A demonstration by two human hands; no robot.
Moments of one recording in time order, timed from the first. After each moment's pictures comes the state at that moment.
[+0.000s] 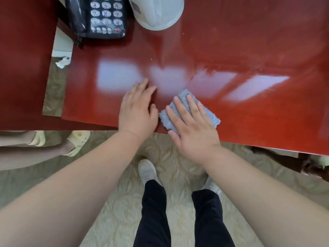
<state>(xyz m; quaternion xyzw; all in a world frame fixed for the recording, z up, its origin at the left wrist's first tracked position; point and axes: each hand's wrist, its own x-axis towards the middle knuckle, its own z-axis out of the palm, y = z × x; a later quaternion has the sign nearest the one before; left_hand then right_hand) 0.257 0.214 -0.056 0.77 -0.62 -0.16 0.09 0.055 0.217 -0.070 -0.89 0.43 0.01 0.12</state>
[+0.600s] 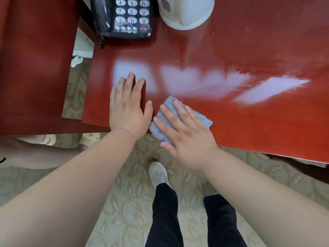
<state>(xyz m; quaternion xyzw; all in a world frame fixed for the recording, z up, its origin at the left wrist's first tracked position) 0.346 0.216 -0.068 0.79 -0.60 -0.07 0.02 0.134 0.222 -0.076 -0.93 0.34 -0.01 0.13</state>
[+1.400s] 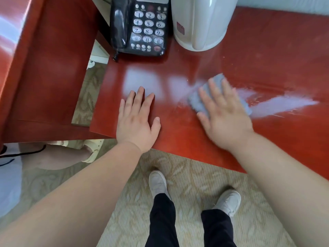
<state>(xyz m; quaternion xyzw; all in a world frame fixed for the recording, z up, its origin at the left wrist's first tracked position) 0.347 0.215 -0.070 0.80 -0.60 -0.07 0.00 0.100 0.109 -0.074 -0.88 0.45 0.02 0.11</state>
